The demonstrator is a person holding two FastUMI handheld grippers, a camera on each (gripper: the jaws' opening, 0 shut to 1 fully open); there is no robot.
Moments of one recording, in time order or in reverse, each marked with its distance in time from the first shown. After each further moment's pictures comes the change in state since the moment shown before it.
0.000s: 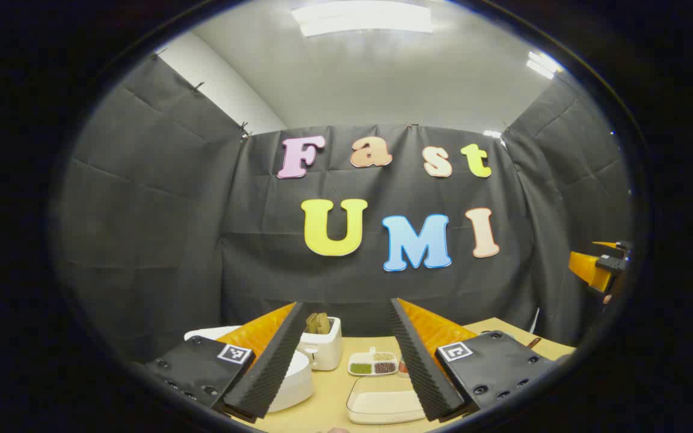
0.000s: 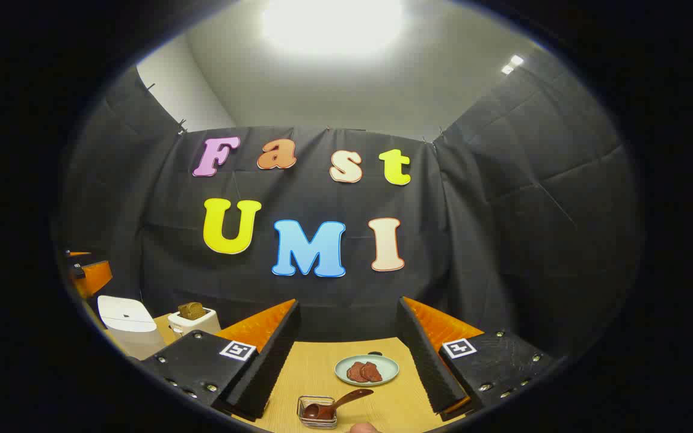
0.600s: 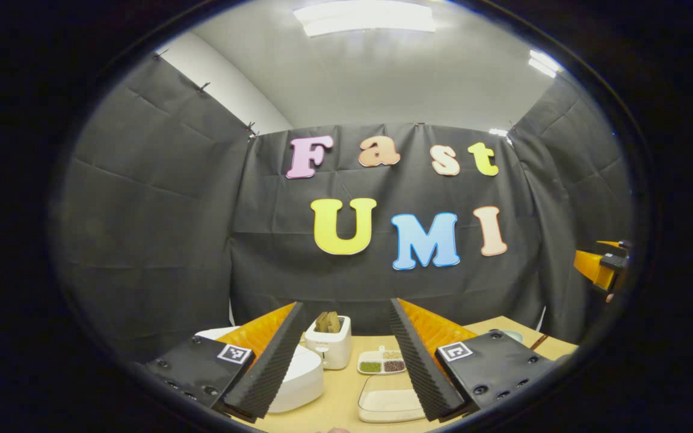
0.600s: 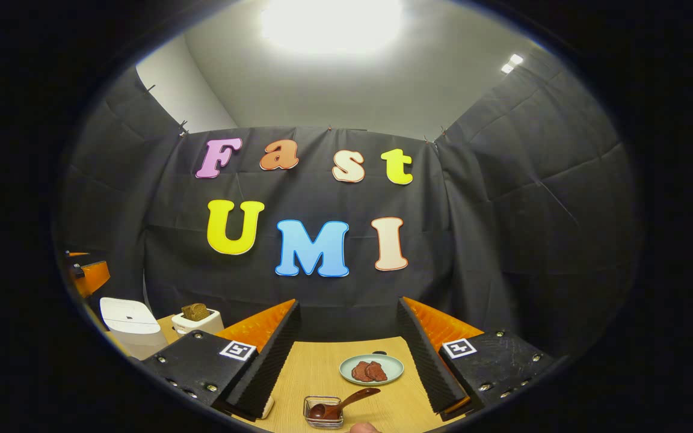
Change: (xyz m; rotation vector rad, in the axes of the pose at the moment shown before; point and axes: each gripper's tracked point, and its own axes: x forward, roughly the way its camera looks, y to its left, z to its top) left arm -0.003 0.029 0.002 0.004 0.005 0.034; right arm -0.003 0.015 0.000 0.008 0.002 0.008
